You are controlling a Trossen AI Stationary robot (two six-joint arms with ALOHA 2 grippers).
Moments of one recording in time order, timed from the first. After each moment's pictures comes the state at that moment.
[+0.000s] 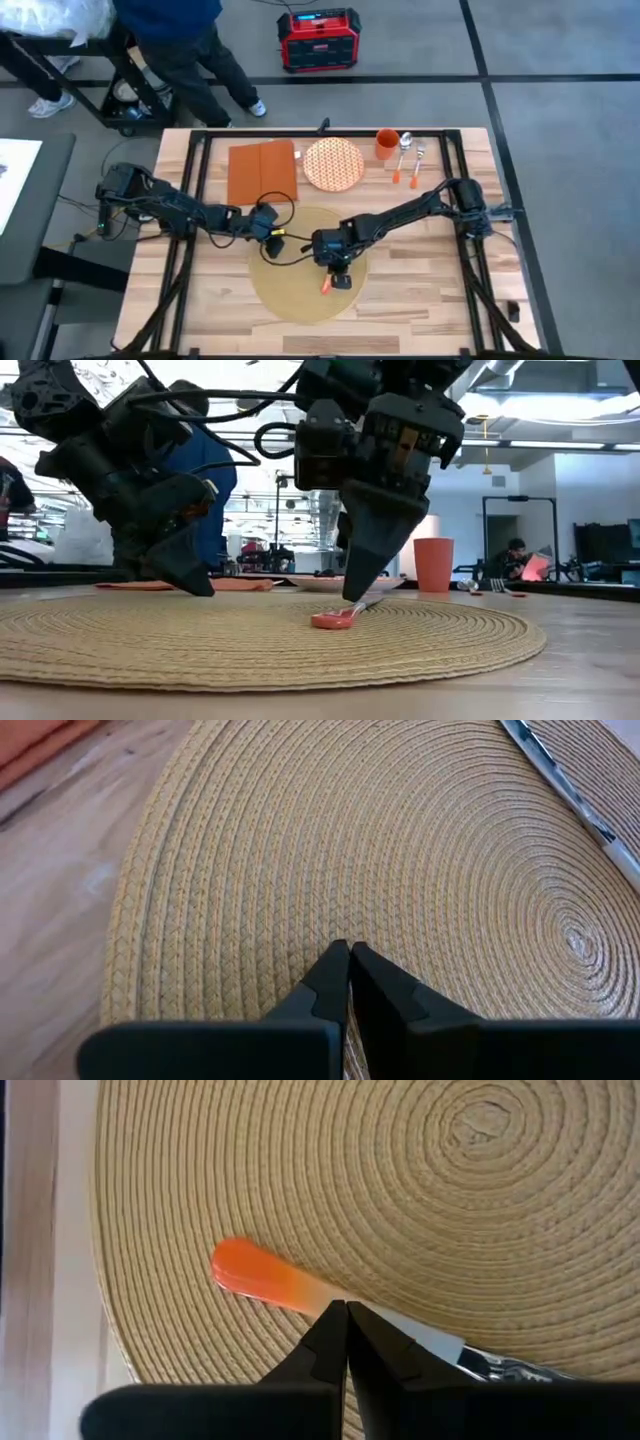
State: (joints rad) left arm -0.12 1.49 0.38 0.25 -0.23 -0.78; right arm 0.18 2.05 1.36 -0.42 -0.29 0.24
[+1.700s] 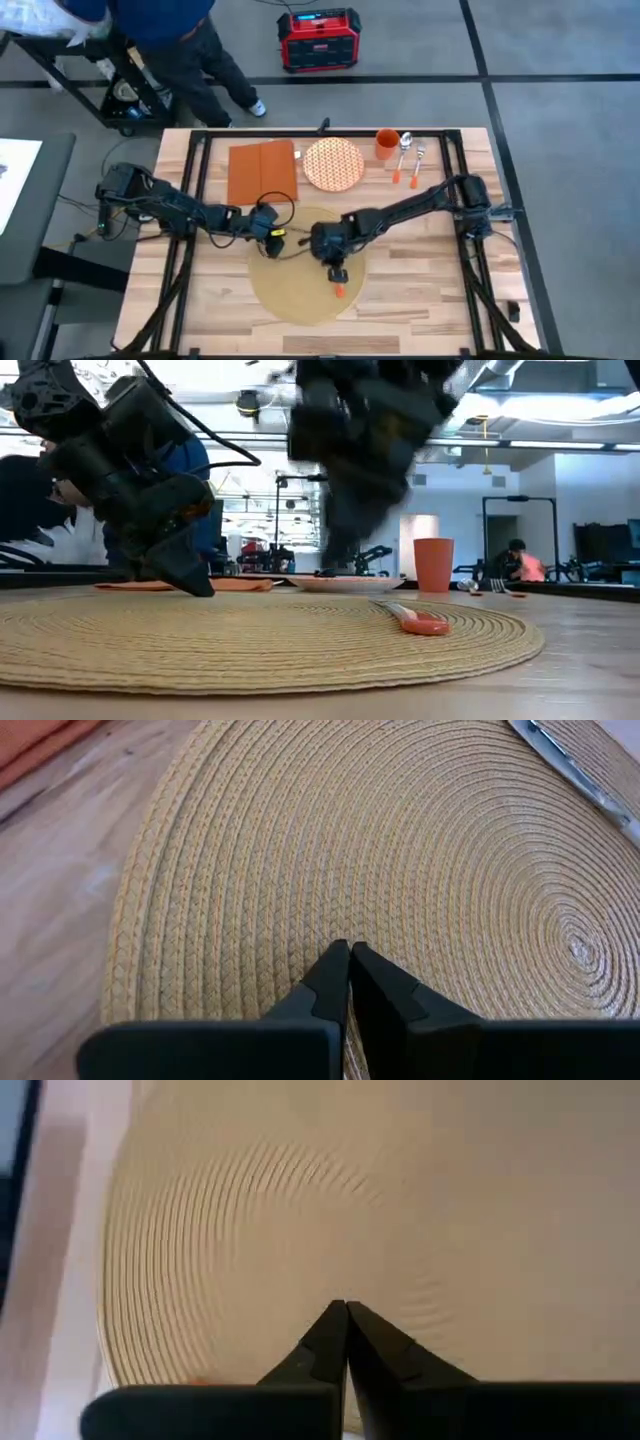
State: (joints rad) left arm -0.12 1.48 0.38 0.26 -0.22 -0.80; right arm 0.12 1.94 1.40 -0.43 -0.17 0.16
